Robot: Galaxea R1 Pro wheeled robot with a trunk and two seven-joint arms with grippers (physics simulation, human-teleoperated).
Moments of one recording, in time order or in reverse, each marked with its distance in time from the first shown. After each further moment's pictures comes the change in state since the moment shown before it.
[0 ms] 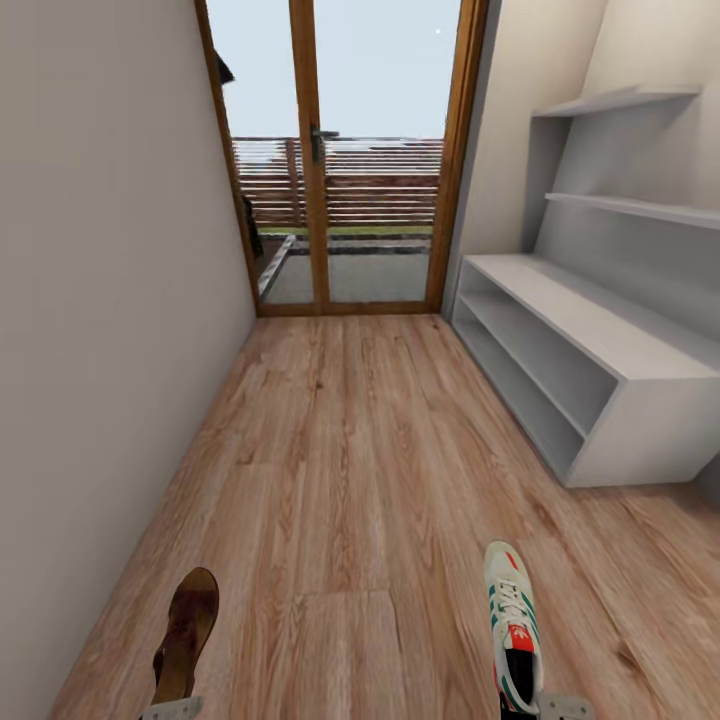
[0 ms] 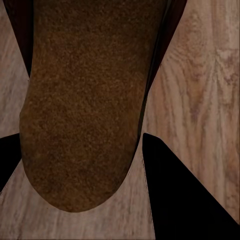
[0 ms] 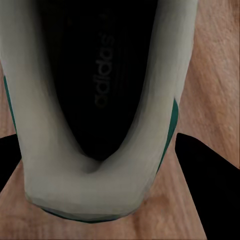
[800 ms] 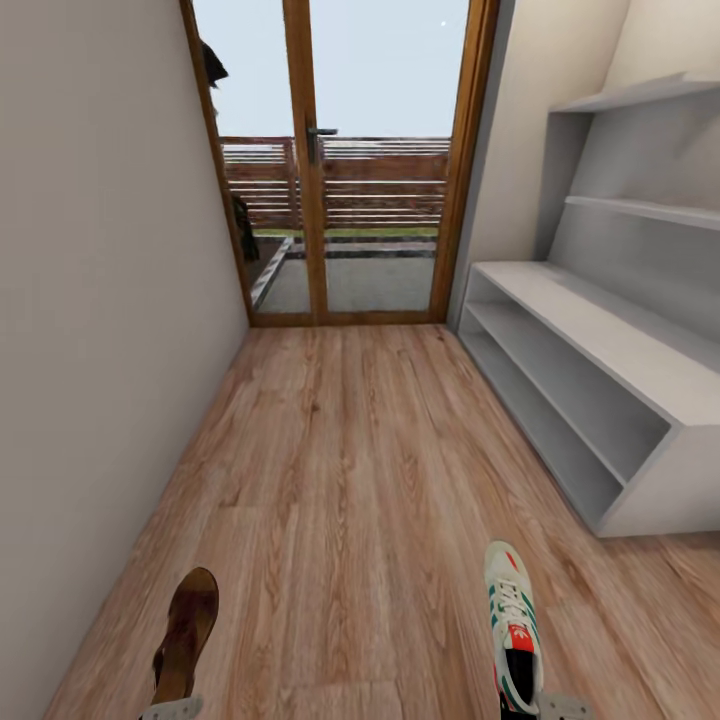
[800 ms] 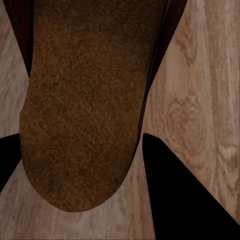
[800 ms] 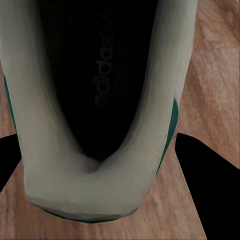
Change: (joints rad) left arm 0.000 0.000 0.000 0.000 0.001 0.000 0.000; right arm 0.000 0.000 0.000 0.000 0.000 0.000 0.000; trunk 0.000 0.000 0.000
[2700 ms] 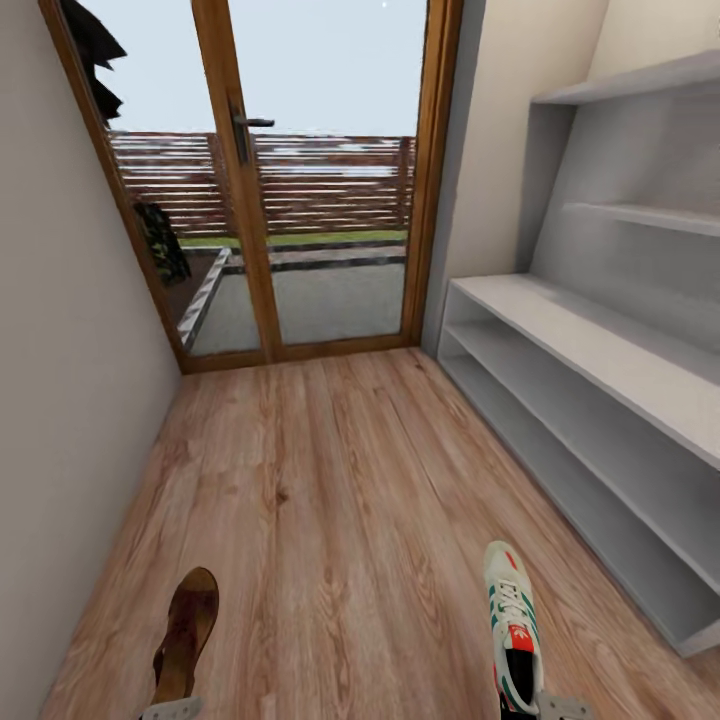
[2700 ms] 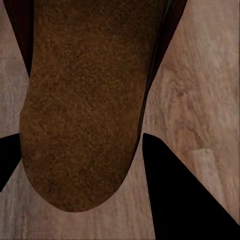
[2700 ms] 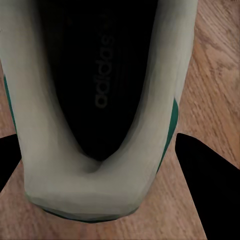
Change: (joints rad) left arm 0.000 0.000 0.000 0.000 0.000 0.000 0.000; right arm 0.000 0.000 0.000 0.000 0.000 0.001 0.000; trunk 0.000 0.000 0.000
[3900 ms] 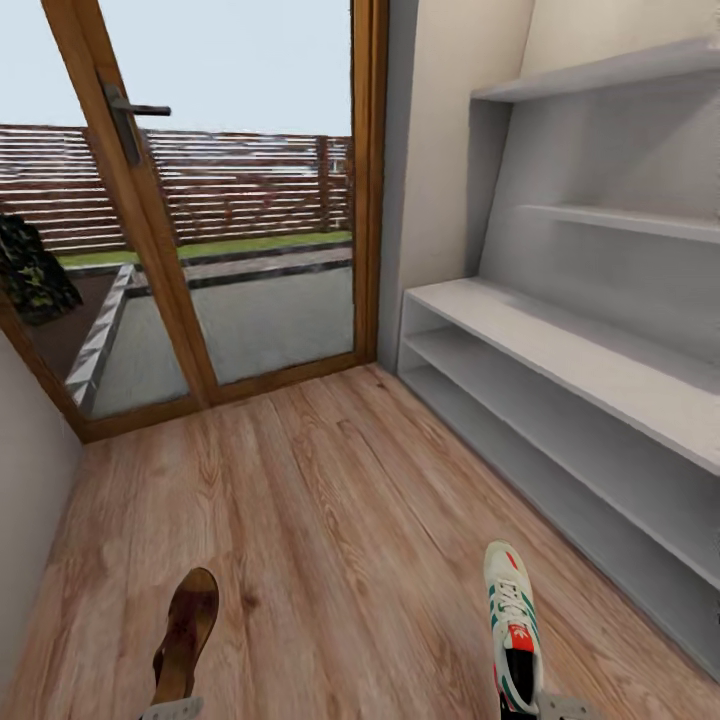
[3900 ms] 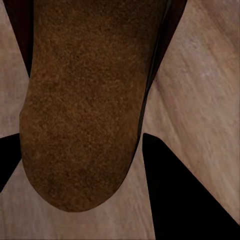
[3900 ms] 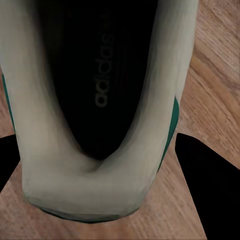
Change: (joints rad) left arm 0.000 0.000 0.000 0.001 0.000 0.000 0.000; right arm 0.000 0.000 0.000 0.000 0.000 0.000 0.000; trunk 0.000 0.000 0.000
